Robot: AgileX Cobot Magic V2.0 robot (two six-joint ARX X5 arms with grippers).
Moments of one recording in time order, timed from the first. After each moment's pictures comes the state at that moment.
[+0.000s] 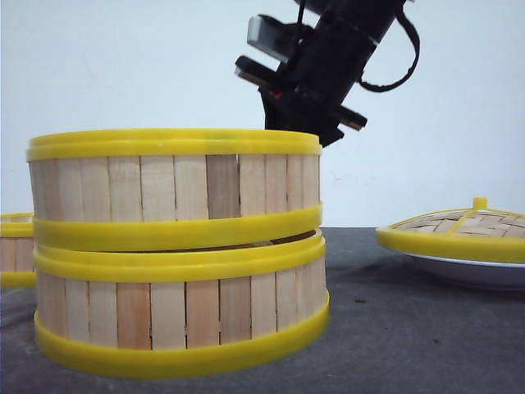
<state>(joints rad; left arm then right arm) -0.13 0.25 0.63 -0.52 0.21 -0.18 0.61 1.72 1.35 -0.52 -0.22 0.08</state>
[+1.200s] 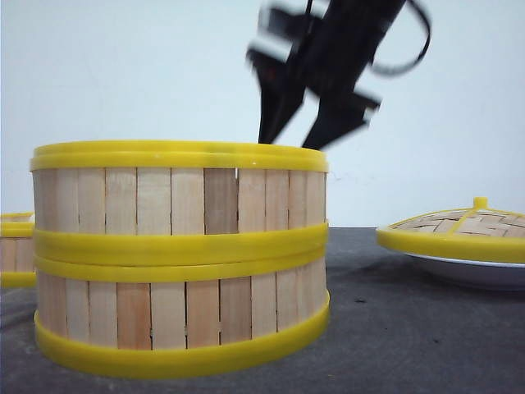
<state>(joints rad) -0.13 0.25 0.63 -0.58 0.15 -0.15 0.59 1.58 1.35 -0.54 -0.16 0.07</state>
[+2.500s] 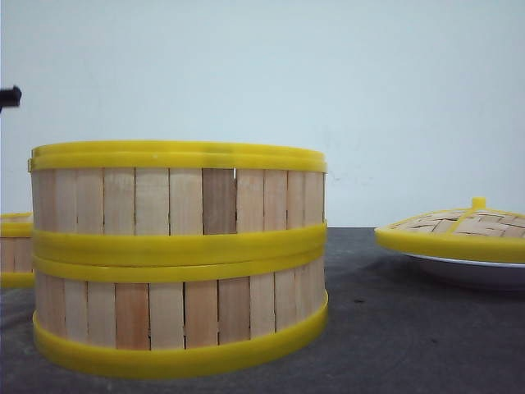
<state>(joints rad) 0.08 1.37 0.99 -0.41 -0.08 -0.22 0.78 0.70 1.35 -0.86 0.03 0.14</state>
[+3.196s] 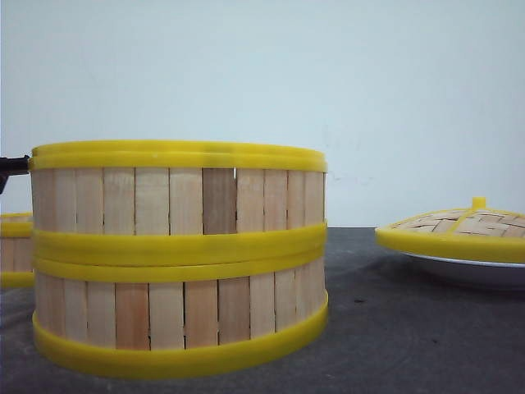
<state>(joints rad) 0.09 1.59 0.99 -0.33 -0.08 -0.27 0.78 0.70 1.35 -0.88 0.04 0.15</state>
